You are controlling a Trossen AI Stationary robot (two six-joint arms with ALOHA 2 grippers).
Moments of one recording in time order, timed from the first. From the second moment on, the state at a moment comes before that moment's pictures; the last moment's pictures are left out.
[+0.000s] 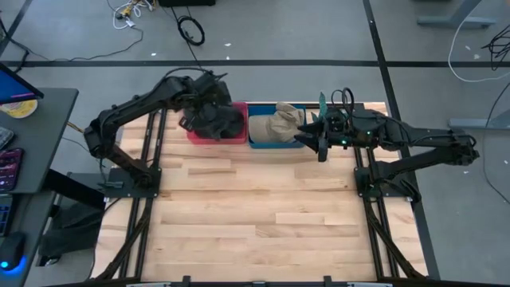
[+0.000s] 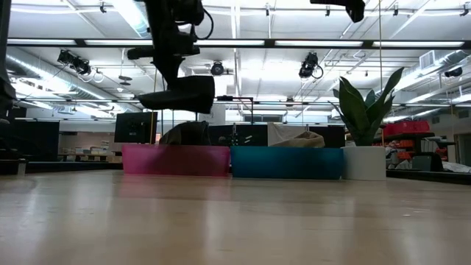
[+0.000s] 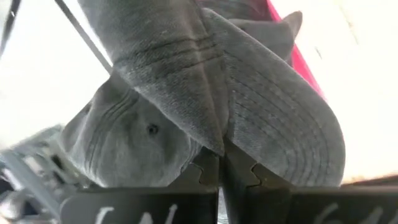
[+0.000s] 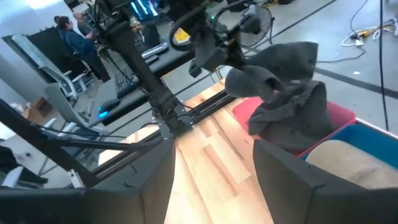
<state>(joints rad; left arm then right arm) 0.54 1.54 1.54 -1.17 -0.29 1.23 -0.03 0.96 1.06 -0.33 0.18 0.48</state>
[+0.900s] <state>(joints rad) 0.66 1.47 1.15 -0.72 -0.11 1.60 -0.15 0.96 1.06 -0.32 0.22 0.60</state>
